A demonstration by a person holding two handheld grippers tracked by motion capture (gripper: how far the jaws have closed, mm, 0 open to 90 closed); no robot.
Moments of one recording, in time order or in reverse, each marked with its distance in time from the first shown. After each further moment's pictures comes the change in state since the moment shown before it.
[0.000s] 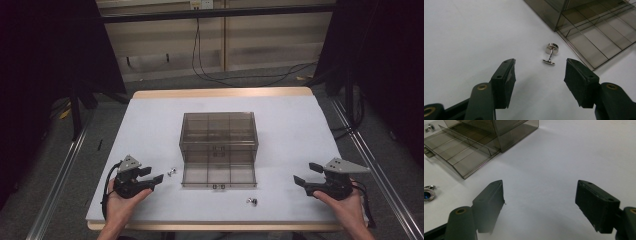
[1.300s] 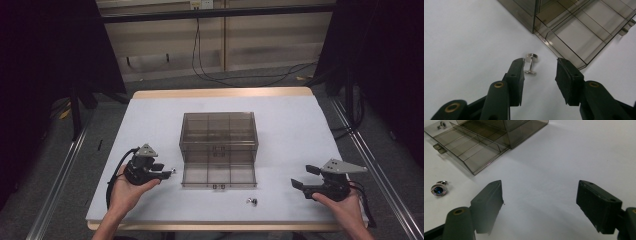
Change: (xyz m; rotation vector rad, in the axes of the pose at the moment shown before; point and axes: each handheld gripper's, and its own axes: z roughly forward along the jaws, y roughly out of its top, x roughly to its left) left arm -0.013 0.050 0.013 0.227 -0.112 0.171; right arm 0.003 -0.002 0.003 0.024 0.059 -0.003
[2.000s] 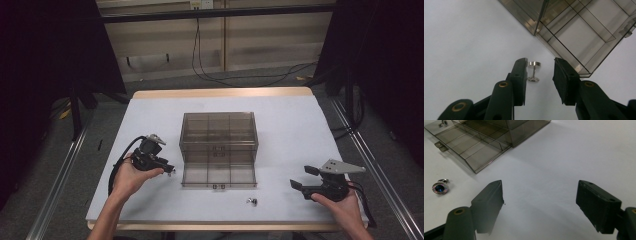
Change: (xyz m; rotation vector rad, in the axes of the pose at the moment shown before) left arm 0.016 0.037 0.013 0.176 -0.071 -0.004; right arm 0.002 -0.001 0.002 0.008 0.011 -0.001
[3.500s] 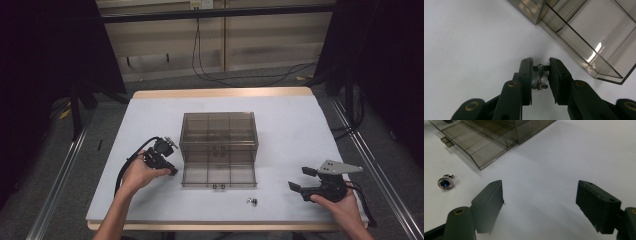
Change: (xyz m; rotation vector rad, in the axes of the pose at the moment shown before) left arm 0.005 0.013 0.039 0.186 -0.008 0.080; right arm 0.001 -0.001 0.003 0.014 0.037 -0.027
